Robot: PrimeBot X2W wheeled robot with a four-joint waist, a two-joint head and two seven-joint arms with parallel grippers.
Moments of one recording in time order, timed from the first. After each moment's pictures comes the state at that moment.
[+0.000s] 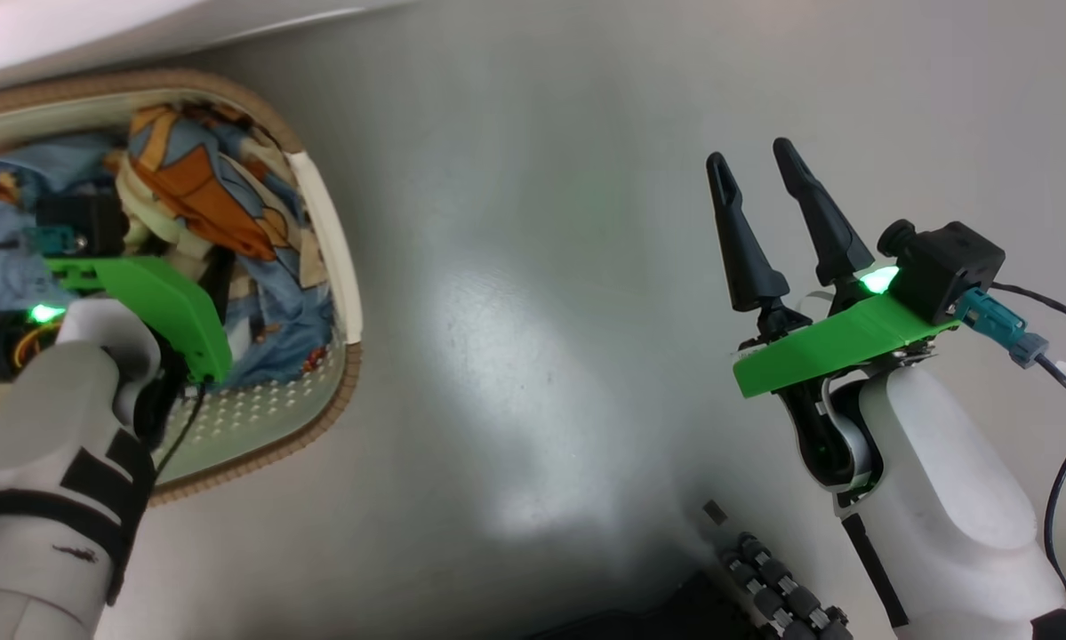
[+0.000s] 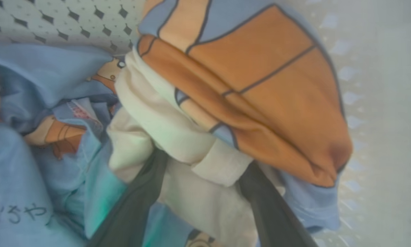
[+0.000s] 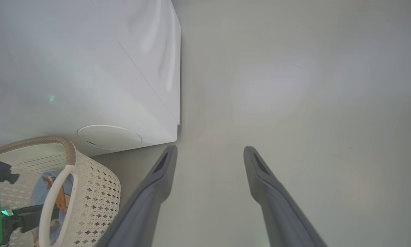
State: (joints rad) left arm -1.02 0.30 -0.64 1.17 -0.76 -0.13 -0.01; right arm -0.56 -0.06 0.25 0.35 0.45 0.13 -0.25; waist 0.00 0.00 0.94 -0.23
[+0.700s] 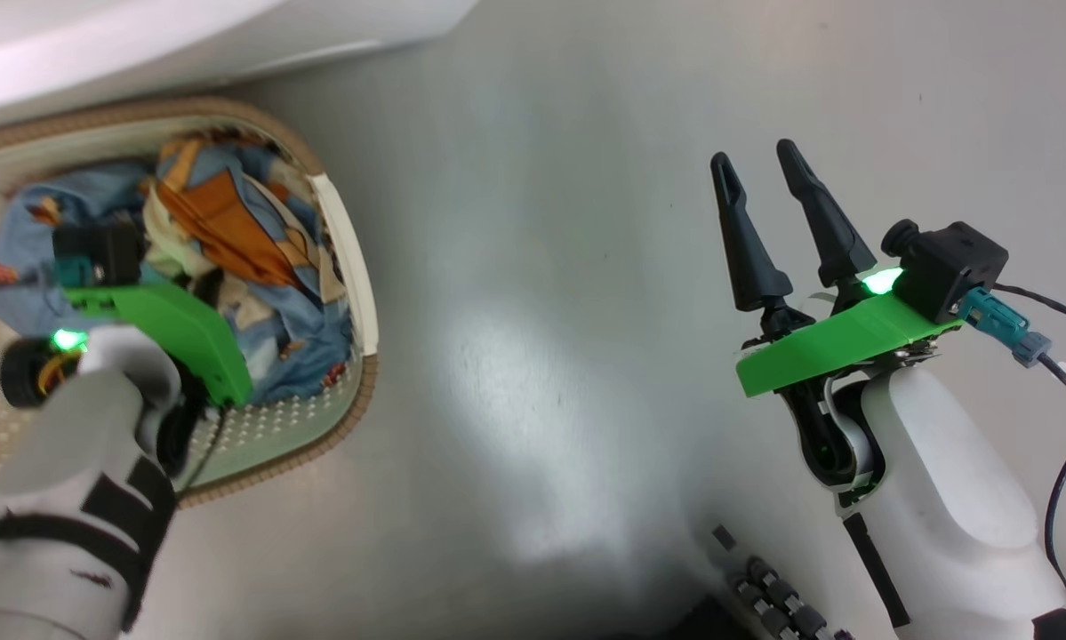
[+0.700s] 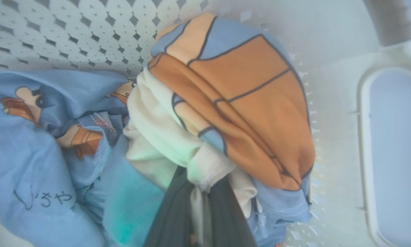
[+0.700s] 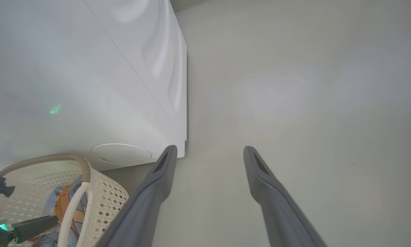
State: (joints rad) left arm -0.99 0.30 -0.71 1.17 -0.86 -0.13 -0.07; right arm -0.56 -0.06 0.25 0.36 0.47 0.13 -0.25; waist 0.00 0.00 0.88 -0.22
